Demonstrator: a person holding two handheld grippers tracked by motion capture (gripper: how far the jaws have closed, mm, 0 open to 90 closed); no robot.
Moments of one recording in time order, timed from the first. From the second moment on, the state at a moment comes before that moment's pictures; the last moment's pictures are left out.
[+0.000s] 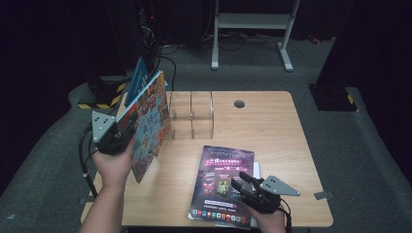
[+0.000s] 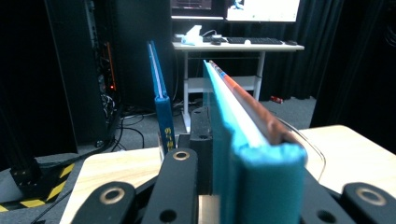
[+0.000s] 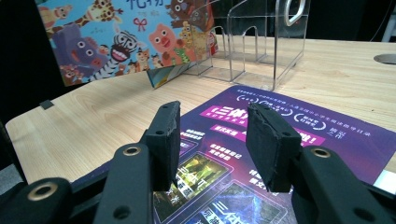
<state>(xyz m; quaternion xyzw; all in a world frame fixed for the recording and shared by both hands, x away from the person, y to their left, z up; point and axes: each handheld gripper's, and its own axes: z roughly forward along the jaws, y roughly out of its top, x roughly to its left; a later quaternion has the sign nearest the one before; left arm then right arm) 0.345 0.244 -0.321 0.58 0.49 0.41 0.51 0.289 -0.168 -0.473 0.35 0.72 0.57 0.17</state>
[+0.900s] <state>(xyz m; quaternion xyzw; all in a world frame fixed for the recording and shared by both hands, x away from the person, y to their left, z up) 0.392 0.228 -0.335 0.56 0.51 0.44 0.49 0.286 -0.173 -0.470 0.35 0.72 0.58 0.17</state>
